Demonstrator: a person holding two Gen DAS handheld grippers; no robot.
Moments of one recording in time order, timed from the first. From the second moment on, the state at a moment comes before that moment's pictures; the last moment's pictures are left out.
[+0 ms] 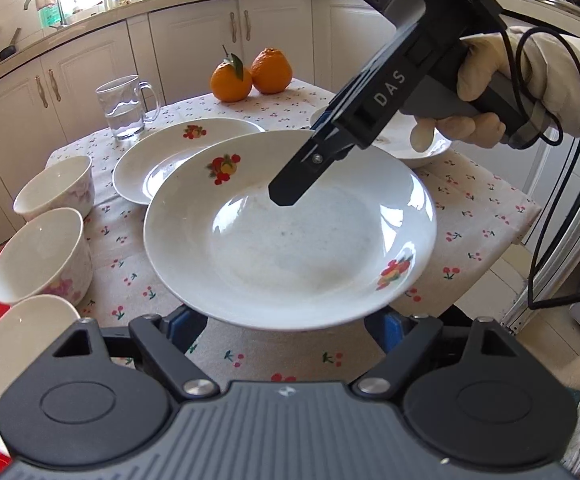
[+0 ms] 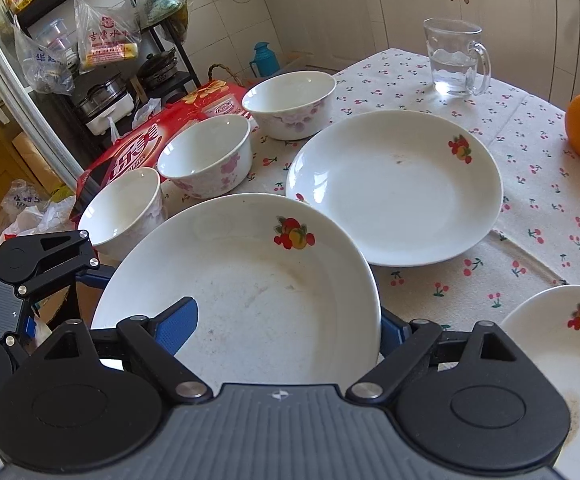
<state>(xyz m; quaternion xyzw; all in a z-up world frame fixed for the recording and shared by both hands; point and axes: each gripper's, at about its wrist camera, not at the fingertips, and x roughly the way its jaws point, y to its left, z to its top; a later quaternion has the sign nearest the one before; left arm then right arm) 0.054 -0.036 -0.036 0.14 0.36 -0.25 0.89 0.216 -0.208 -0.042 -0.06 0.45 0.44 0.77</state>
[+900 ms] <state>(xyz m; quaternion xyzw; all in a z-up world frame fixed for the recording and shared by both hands) 0.132 -0.147 -0.025 0.17 0.34 -0.37 0.85 0.241 -0.341 -0.026 -0.05 0.43 0.31 0.85</state>
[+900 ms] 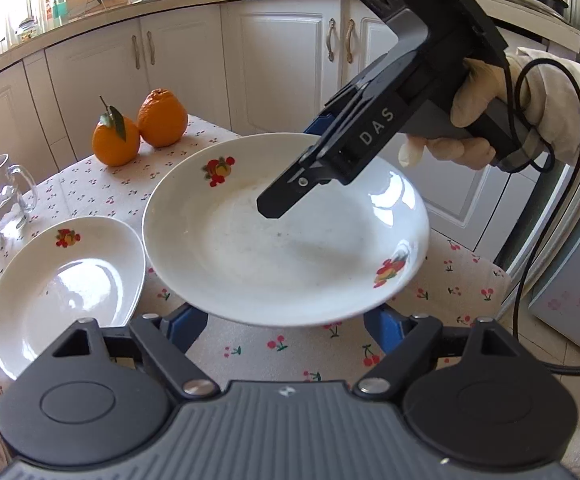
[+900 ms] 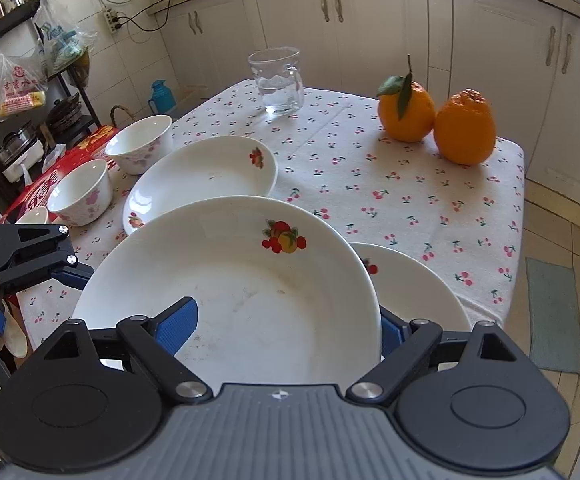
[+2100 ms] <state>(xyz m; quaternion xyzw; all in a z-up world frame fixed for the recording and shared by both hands) 0.162 -0.171 -0.047 0.17 0.35 -0.39 0.83 0.248 -0.387 -0.060 -0.01 0.46 0.24 0.85</state>
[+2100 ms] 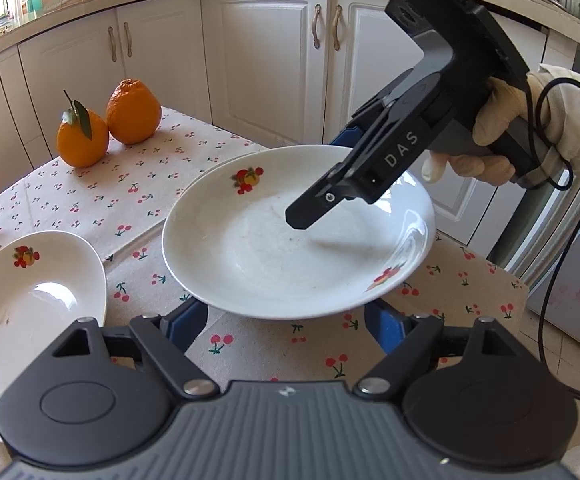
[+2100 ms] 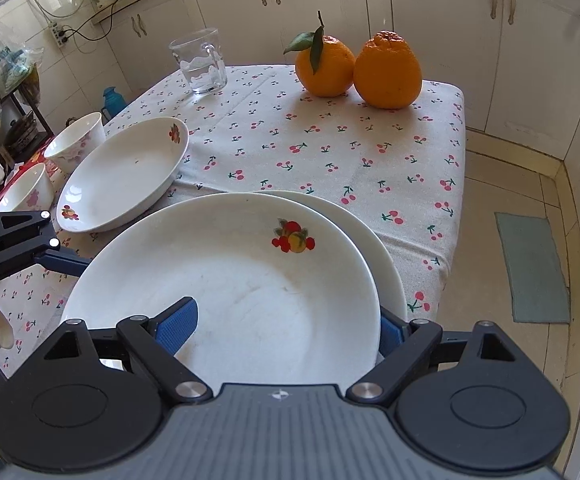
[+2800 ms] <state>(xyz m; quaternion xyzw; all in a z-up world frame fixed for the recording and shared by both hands) 0.167 -0.168 -0.055 0.16 0.35 -0.38 0.84 0.213 -0.395 -0.045 -0.01 0.45 0.21 0.87</state>
